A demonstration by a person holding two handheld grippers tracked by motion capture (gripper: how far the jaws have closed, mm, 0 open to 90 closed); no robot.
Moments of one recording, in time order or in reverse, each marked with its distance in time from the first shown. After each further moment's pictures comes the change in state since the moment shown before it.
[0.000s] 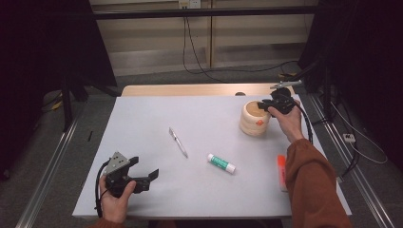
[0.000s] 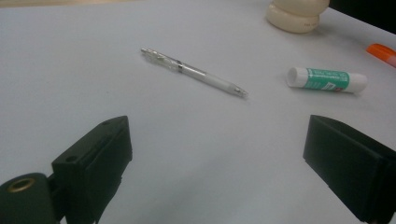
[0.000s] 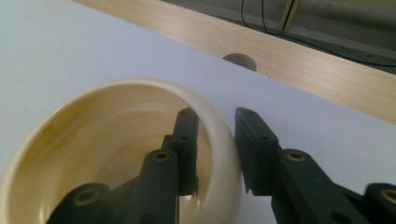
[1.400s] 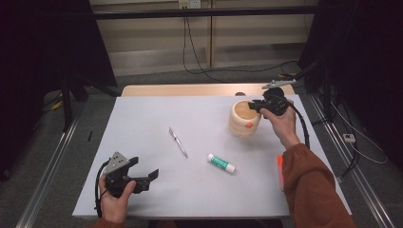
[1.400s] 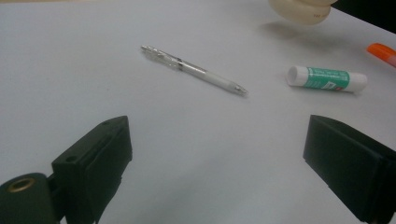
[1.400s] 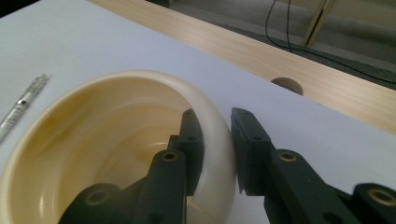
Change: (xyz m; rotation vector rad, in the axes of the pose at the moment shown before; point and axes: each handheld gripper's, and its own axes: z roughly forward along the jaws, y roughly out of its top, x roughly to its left) left arm 0.000 0.000 0.000 0.005 0.000 -0.013; right arm 0.052 0.019 -0.024 -0.040 0.069 -0.040
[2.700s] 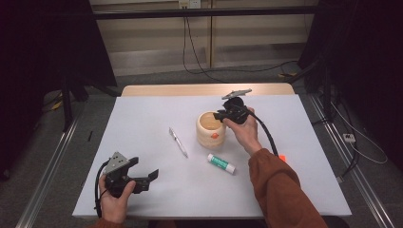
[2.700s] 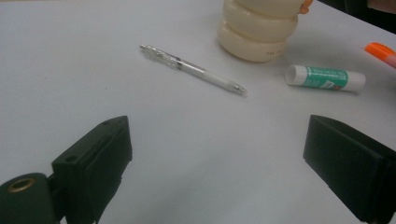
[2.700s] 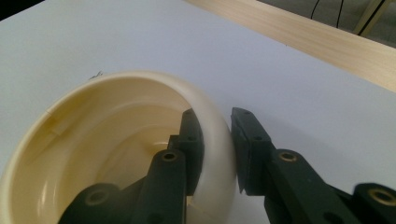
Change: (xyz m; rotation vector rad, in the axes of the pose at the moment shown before) left arm 0.000 0.000 0.000 -0.004 -0.006 -0.008; right arm 0.089 0.008 0.069 0.050 0.094 -0.034
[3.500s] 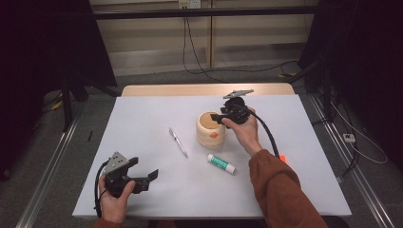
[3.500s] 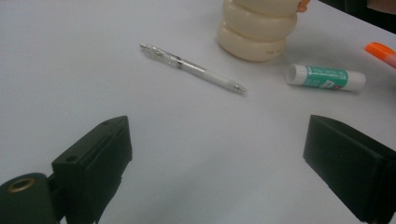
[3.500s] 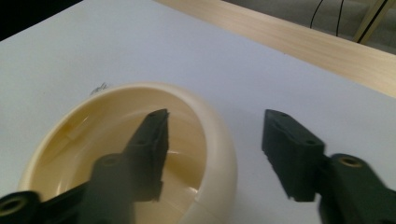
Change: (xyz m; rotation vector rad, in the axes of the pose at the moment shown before) left arm 0.001 0.000 0.000 0.008 0.002 0.003; right arm -0.002 -0.001 -0.002 -0.041 0.009 0.022
